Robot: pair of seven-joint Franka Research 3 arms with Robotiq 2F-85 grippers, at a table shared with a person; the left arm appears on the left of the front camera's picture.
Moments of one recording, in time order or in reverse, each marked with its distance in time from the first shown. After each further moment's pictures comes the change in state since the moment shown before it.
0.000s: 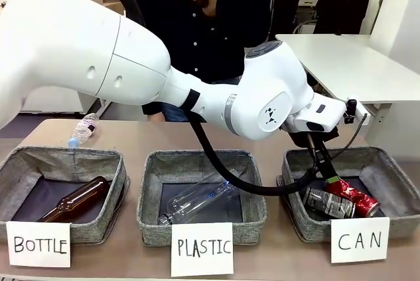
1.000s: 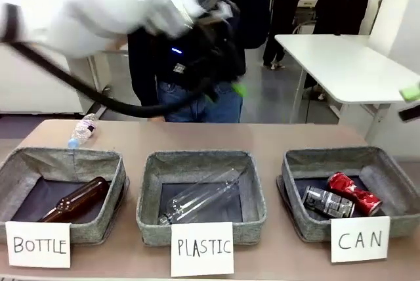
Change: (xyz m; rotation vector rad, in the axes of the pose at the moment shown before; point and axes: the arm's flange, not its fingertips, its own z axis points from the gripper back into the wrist) left arm -0.142 -0.010 0.326 0.095 -0.152 1.230; right arm 0.114 0.090 -0.153 0.193 0.109 0.090
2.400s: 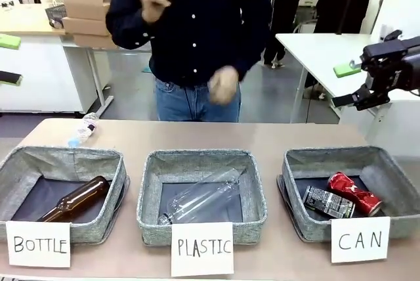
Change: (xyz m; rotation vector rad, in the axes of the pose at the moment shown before) left arm -0.183 0.206 0.239 -0.429 -0.305 0.321; right arm 0.049 -0.006 -0.066 0.194 -0.039 -0.109
